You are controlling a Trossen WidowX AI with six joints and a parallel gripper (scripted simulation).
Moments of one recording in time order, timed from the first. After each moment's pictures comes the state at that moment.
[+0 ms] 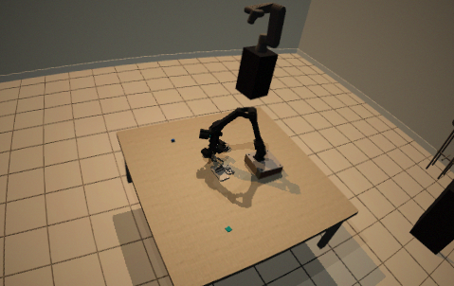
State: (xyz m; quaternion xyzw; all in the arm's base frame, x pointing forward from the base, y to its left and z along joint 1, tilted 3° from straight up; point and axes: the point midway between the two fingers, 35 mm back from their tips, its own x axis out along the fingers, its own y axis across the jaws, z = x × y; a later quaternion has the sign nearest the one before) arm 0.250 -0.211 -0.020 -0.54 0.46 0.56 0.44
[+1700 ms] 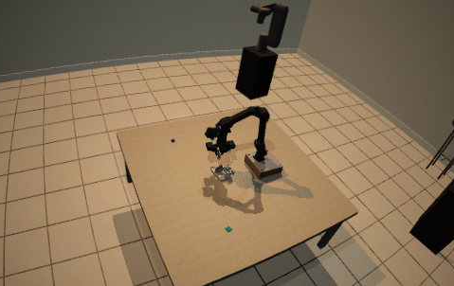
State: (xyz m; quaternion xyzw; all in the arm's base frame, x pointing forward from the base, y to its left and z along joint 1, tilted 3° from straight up) arm 0.259 -0.137 0.056 -0.40 0.59 0.40 0.57
